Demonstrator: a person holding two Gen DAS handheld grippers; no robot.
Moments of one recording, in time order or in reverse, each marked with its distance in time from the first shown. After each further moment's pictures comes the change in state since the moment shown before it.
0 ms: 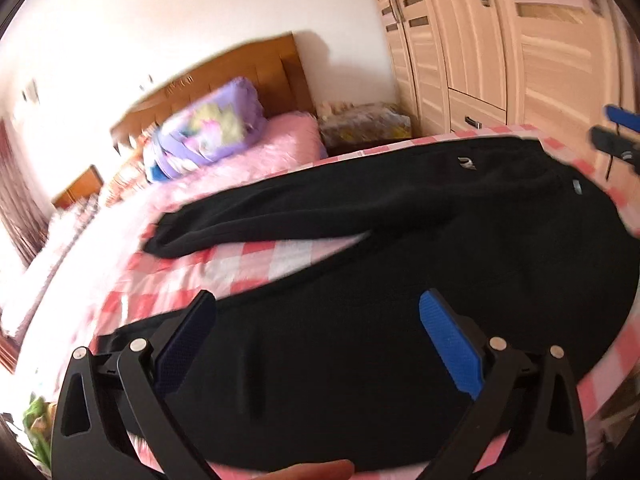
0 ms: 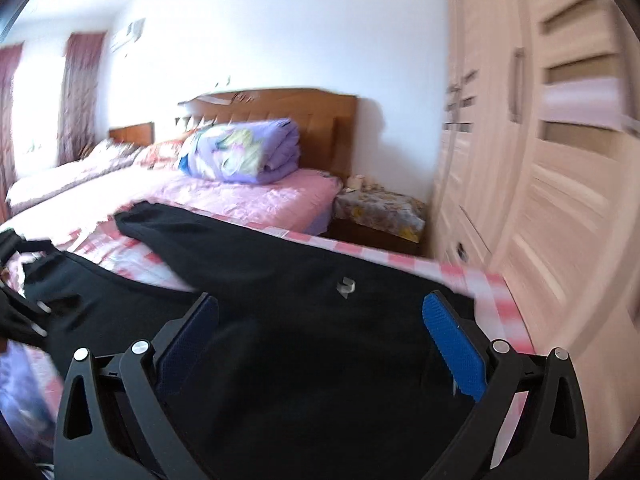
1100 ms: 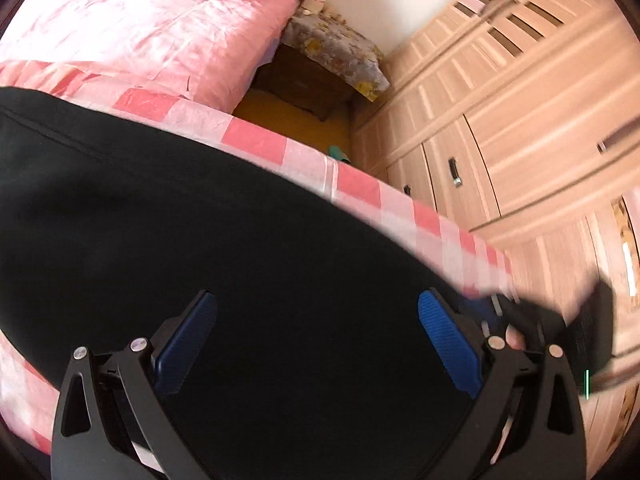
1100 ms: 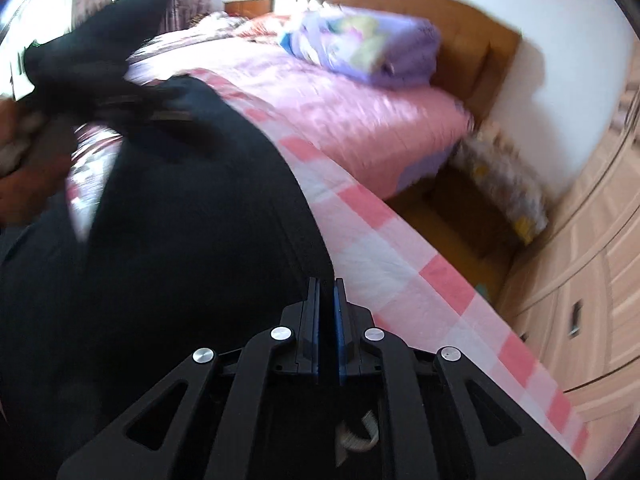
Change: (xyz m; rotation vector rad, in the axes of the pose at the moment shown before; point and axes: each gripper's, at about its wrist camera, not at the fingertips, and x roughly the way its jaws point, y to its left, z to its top) left arm 0.307 0.037 0.166 -0.567 0.432 -0.531; right arm 0.257 0.012 0.051 -0.390 0.312 0.366
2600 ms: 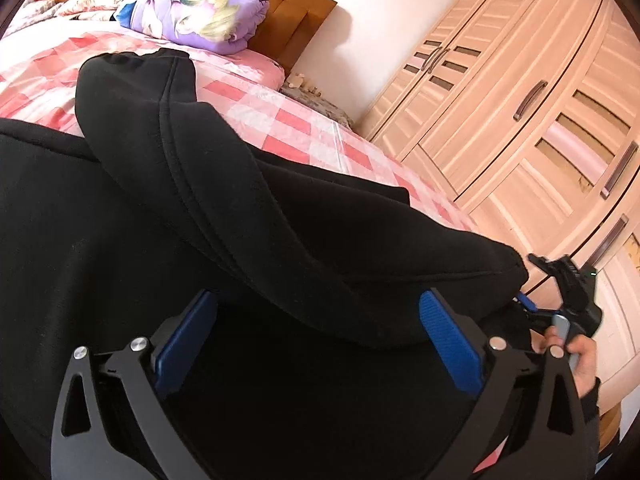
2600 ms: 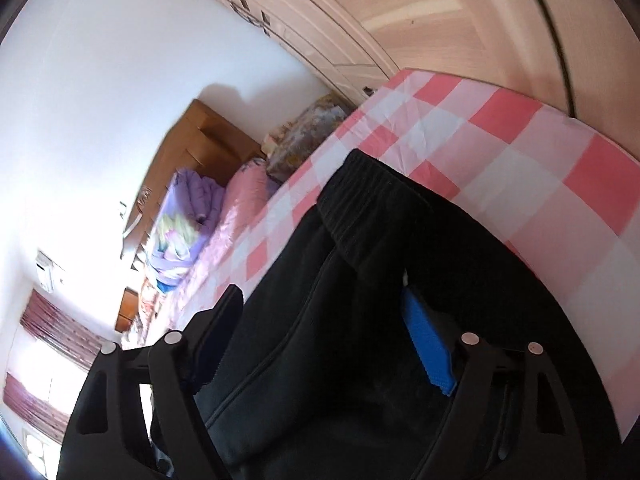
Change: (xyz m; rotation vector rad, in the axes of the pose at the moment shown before) left arm -0.113 0.095 -0.297 0.089 -0.370 -0.107; right arm -0.168 -0.011 -0.262 1.393 -0.355 -0.116
